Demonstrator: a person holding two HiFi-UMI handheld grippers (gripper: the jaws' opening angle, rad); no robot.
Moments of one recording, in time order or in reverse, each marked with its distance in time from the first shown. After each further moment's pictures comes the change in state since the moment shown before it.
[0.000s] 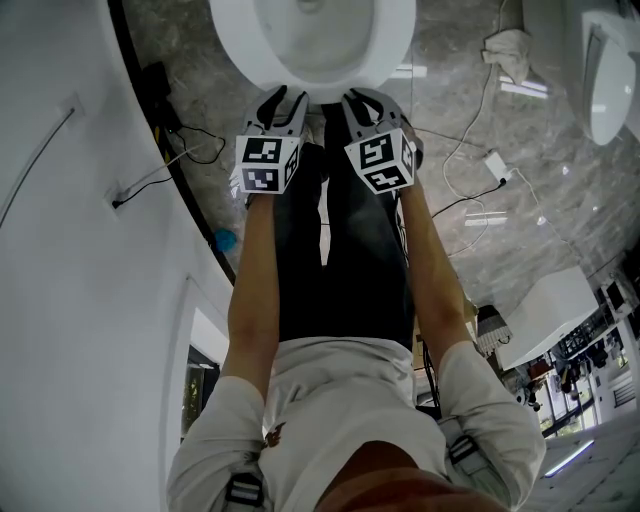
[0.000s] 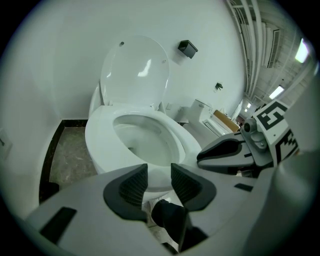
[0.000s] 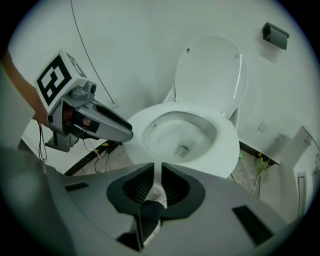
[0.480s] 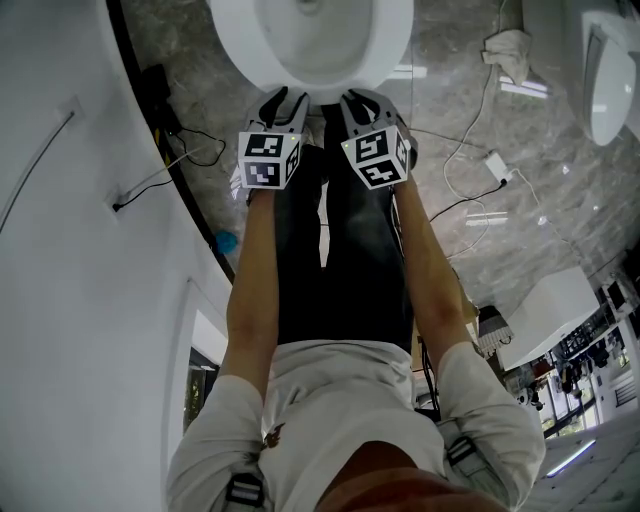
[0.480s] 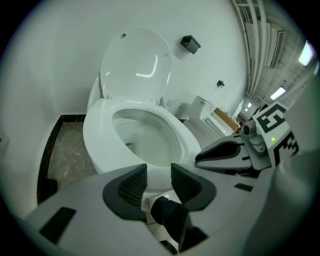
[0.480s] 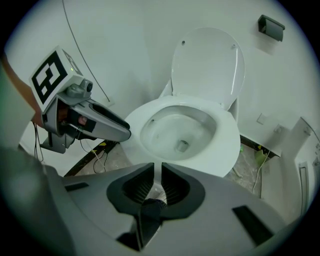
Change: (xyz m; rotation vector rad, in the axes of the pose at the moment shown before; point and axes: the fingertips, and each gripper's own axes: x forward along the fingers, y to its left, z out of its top) left arm 0.014 0.006 -0.015 -0.023 0.041 -0.005; right arm 0.019 0.000 -0.014 0.052 0.031 -0.011
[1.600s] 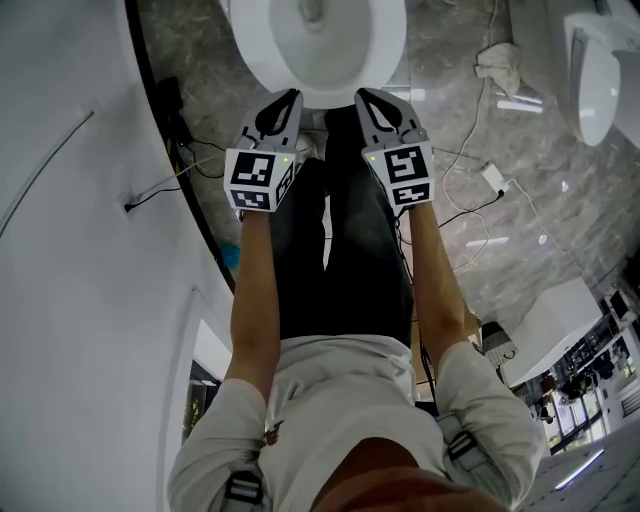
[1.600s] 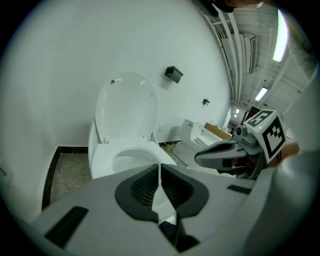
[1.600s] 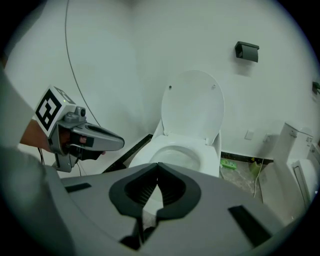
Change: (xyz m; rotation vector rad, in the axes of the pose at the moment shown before) left arm -0.089 -0.028 0.101 0.130 -0.252 -0.048; right arm -0.099 -0.015 0.100 0.092 -0.311 -0.045
